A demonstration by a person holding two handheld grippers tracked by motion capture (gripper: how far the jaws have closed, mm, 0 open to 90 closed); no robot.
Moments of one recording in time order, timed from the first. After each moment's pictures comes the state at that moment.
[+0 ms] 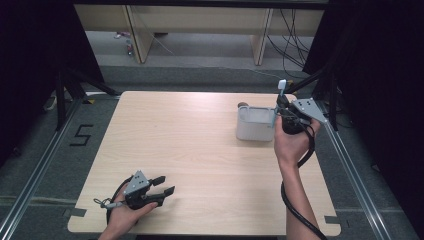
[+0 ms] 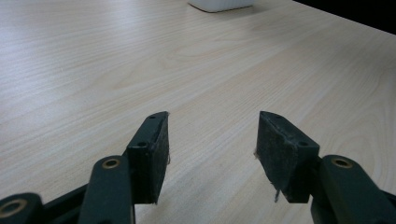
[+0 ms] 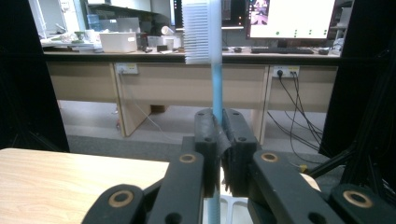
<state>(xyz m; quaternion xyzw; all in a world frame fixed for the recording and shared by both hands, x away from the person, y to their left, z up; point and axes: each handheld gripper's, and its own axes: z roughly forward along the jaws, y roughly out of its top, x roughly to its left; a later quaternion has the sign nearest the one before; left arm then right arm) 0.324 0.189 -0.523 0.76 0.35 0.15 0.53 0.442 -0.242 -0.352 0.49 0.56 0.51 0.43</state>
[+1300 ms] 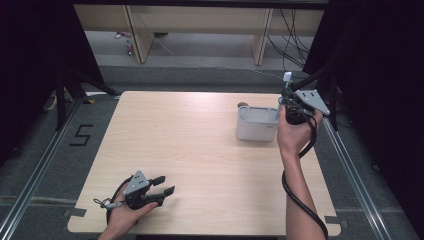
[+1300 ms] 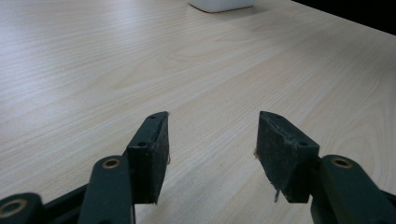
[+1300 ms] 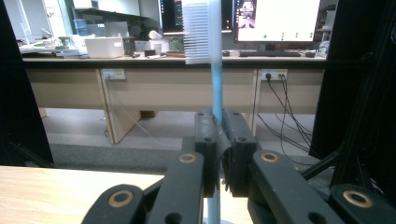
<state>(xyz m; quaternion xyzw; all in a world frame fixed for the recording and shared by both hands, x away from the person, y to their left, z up) 0.324 0.189 -0.523 0.76 0.35 0.15 0.53 0.468 -0.254 -0.349 0.50 0.54 0.51 0.44</state>
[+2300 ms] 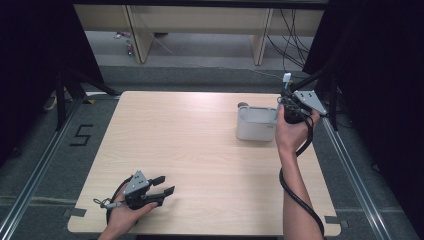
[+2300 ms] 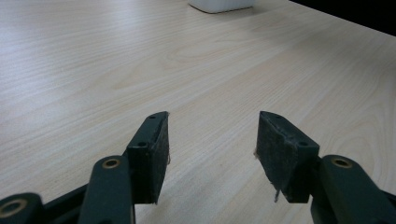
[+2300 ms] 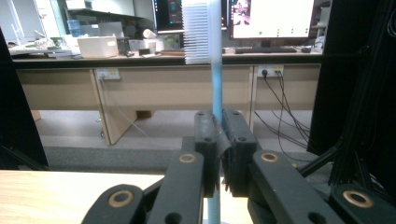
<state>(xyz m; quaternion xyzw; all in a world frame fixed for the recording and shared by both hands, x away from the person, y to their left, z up) 0.324 0.190 -0.523 0.76 0.36 0.14 0.53 0.482 -0.257 -0.363 0.51 0.54 0.51 0.44</state>
